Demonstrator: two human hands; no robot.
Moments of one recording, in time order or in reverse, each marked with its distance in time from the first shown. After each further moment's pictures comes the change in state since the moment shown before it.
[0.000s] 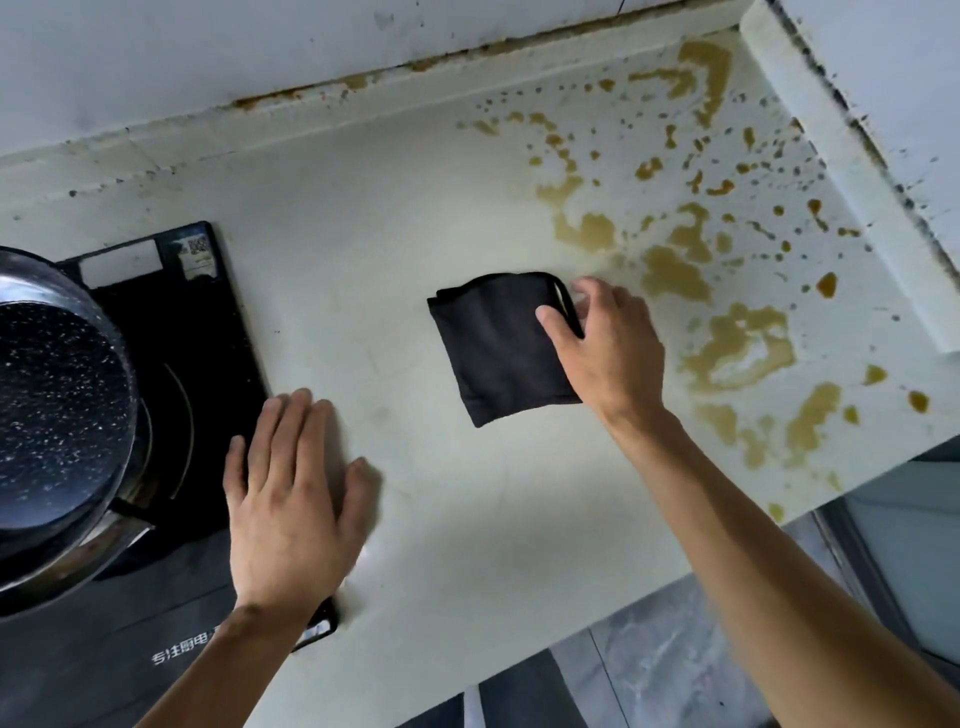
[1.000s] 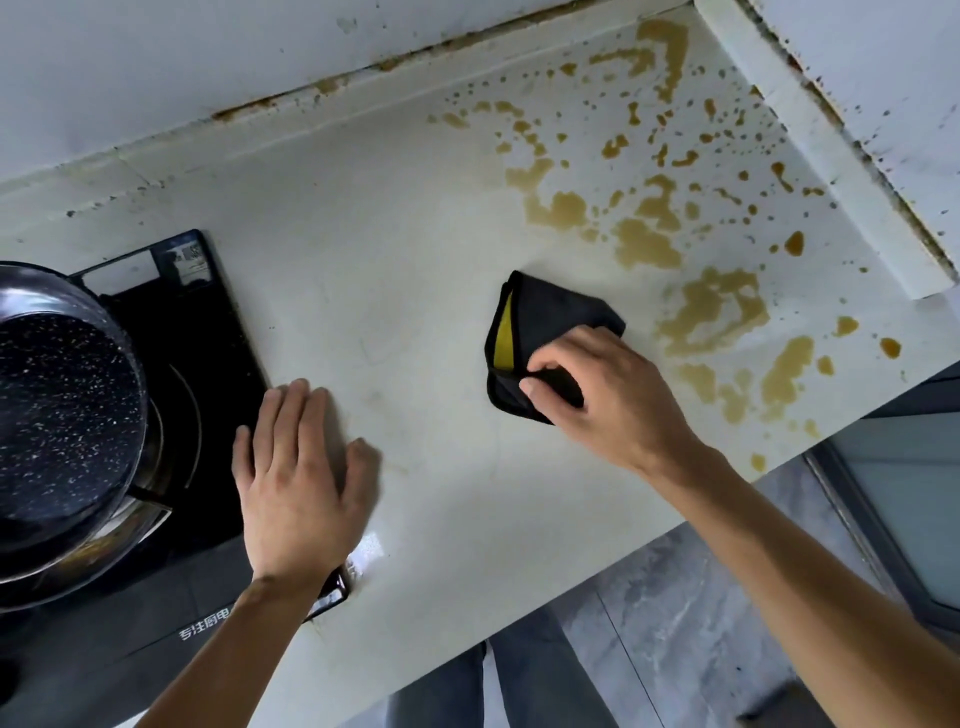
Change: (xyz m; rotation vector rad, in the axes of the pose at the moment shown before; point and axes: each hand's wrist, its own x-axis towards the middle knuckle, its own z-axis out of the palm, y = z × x) left_hand 0.000 0.008 -0.010 -0.030 -0.010 -0.009; right_hand -0.072 0.037 -0.033 0.039 -0.107 -0.481
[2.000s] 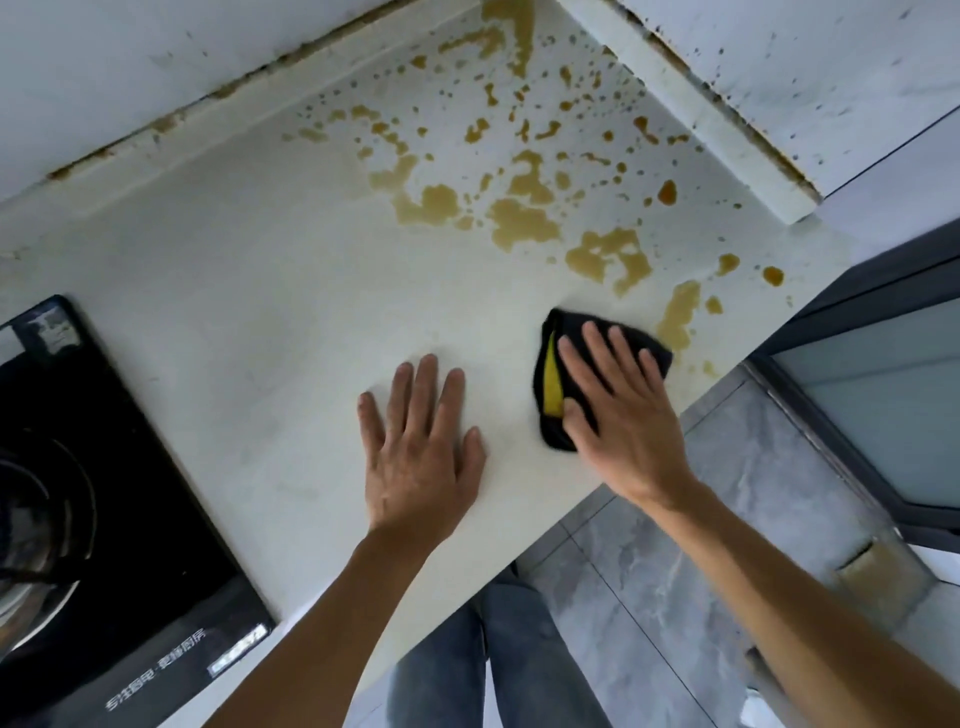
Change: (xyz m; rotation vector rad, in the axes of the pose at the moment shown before) left_hand -0.014 0.157 0.059 -0.007 -0.248 0.425; right_hand -0.108 0.096 0.016 -0.245 -0.039 0.350
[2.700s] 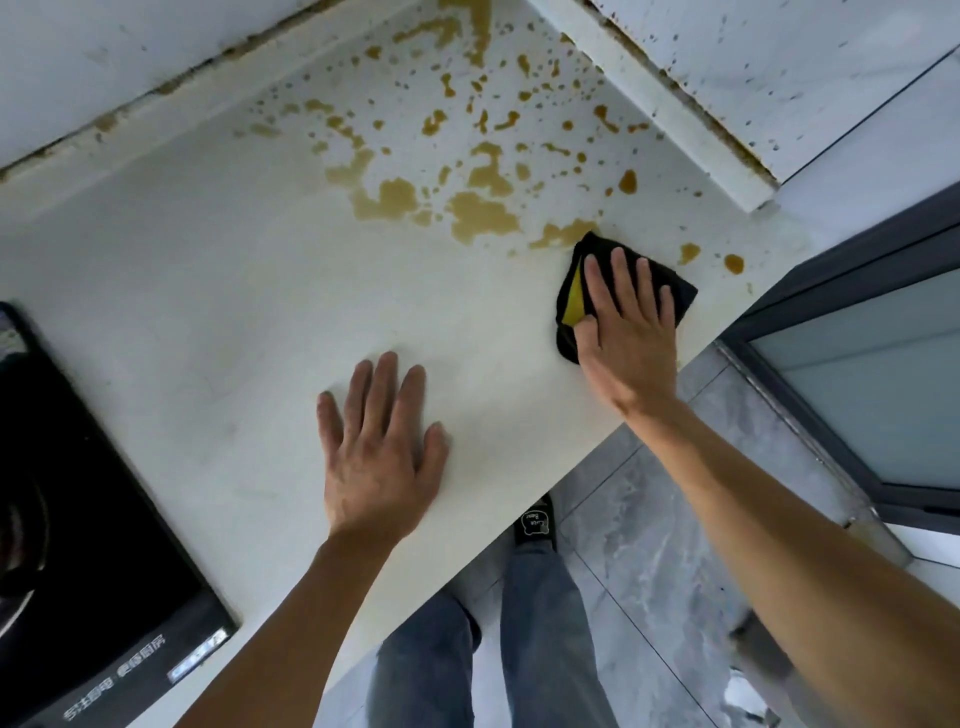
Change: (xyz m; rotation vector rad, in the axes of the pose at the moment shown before) left_hand 0.000 0.000 -0.002 0.003 0.008 -0.008; right_hand 0.059 0.043 -0.021 0.046 0.087 0.268
